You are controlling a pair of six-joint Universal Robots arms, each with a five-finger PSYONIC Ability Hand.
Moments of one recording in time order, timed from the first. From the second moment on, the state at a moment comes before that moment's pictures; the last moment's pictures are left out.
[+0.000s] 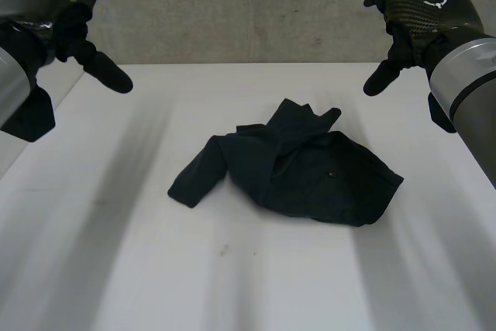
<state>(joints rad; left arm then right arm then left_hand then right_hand) 4.36 -1.53 -1.34 2.91 -1.55 3.11 2.01 -1.40 1.25 0.11 1.64 3.00 0.21 0.21 0.21 0.20 0.05 0.21 0.22 0.22 0.24 0.07</state>
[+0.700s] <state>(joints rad) 4.06 -2.39 -0.97 3.05 -1.61 3.60 1.95 -1.10 1.78 -0.27 1.51 2.88 1.03 1.01 1.00 1.01 0.82 0.71 0.88 0.84 0.84 0.63</state>
